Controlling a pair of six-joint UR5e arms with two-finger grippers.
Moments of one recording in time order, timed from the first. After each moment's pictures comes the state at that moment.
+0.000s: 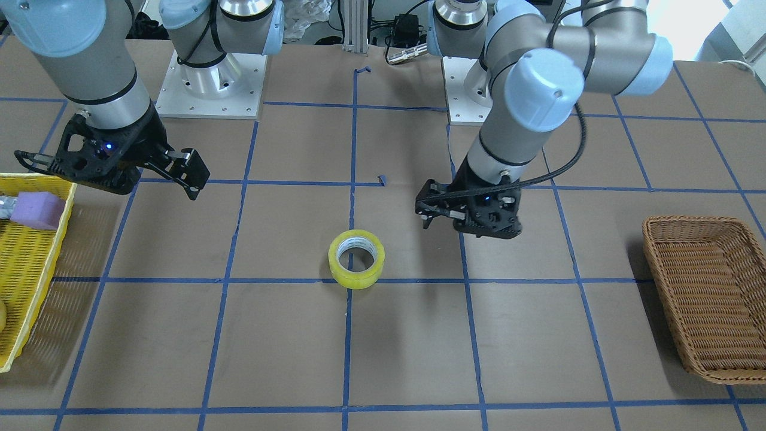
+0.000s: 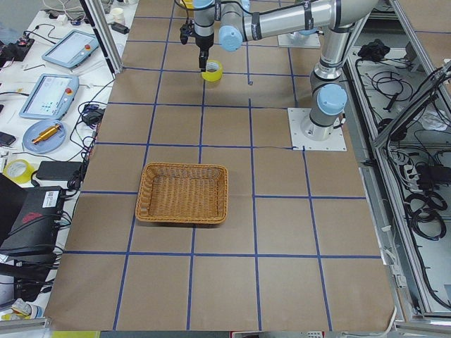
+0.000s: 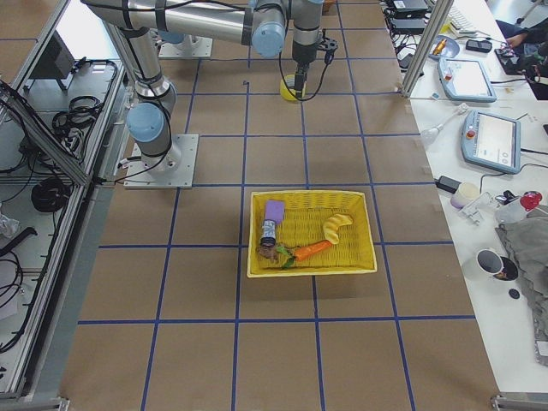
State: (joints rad) left arm -1.67 -1.76 -1.77 -1.14 1.44 -0.01; right arm 1.54 -1.53 1.67 -1.70 -1.63 0.20
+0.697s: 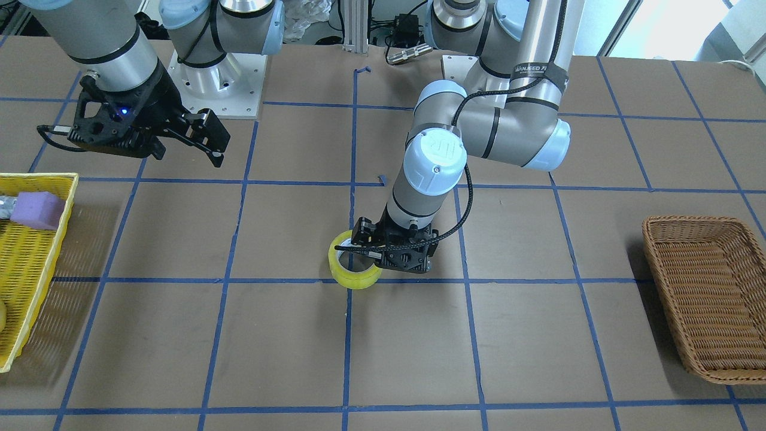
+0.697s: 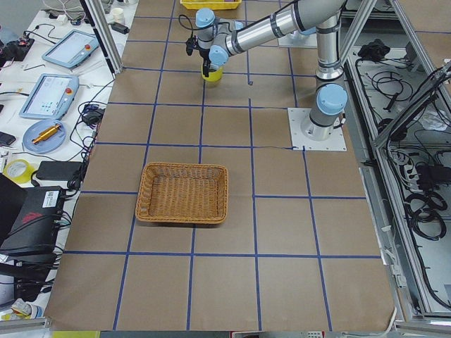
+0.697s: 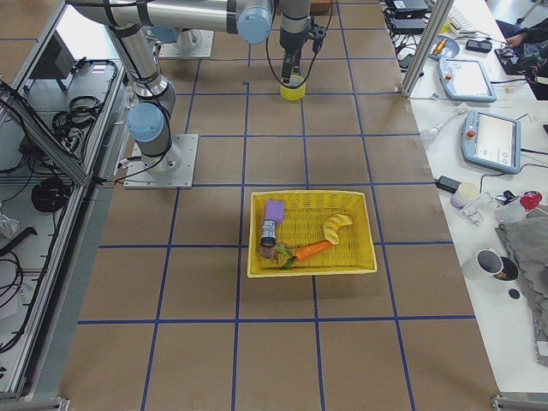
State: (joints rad) left arm -1.82 -1.97 -1.80 -0.90 1.43 -0.15; right arm 1.54 -1.60 1.67 -1.61 -1.53 0.13
